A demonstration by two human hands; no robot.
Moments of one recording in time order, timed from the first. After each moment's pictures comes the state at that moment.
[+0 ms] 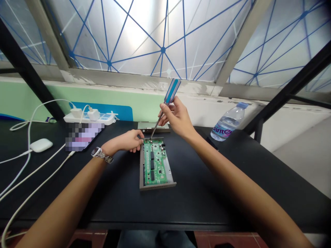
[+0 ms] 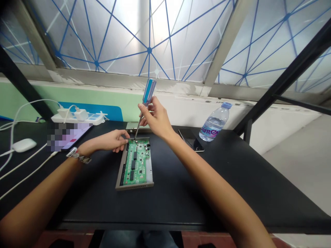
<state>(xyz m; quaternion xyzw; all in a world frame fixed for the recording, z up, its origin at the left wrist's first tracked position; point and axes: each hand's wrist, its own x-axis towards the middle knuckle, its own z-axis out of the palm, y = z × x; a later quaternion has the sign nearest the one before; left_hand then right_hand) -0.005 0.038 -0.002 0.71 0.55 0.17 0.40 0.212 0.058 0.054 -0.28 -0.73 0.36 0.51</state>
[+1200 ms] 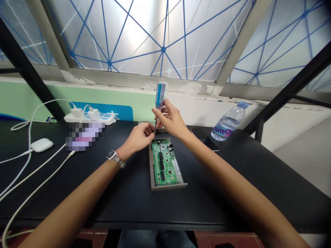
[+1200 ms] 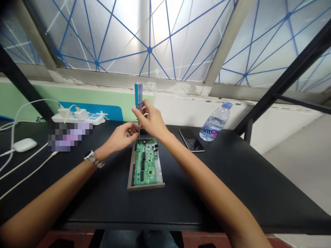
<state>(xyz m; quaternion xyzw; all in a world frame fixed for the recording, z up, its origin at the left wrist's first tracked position) 0.033 0.037 -0.011 0.75 0.49 0.39 0.21 0.198 0.068 0.041 -0.30 -0.76 0.32 0.48</state>
